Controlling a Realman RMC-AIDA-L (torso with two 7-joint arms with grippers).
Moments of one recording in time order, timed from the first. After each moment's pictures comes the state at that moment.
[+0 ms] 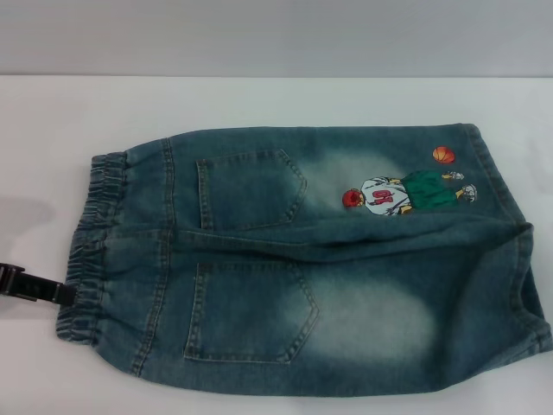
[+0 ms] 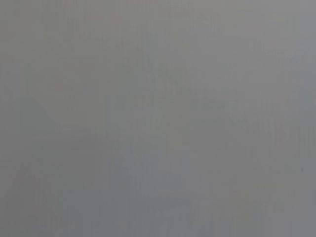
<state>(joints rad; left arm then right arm) -0.43 -1.92 0.86 1.07 2.41 1.73 -2.40 0.45 2.07 -0.81 -0.06 -0.61 -1.37 0.30</state>
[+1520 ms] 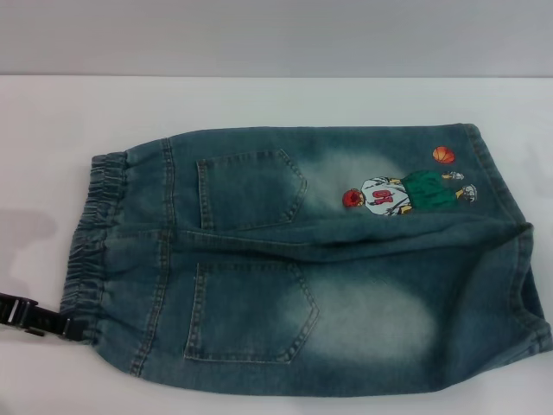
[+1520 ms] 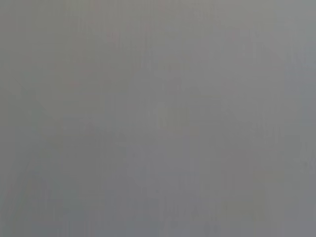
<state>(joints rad) -0.45 -1.94 0.87 0.96 2.50 1.69 -2.39 0.44 2.07 -0.82 -0.06 -0.62 -1.37 0.31</state>
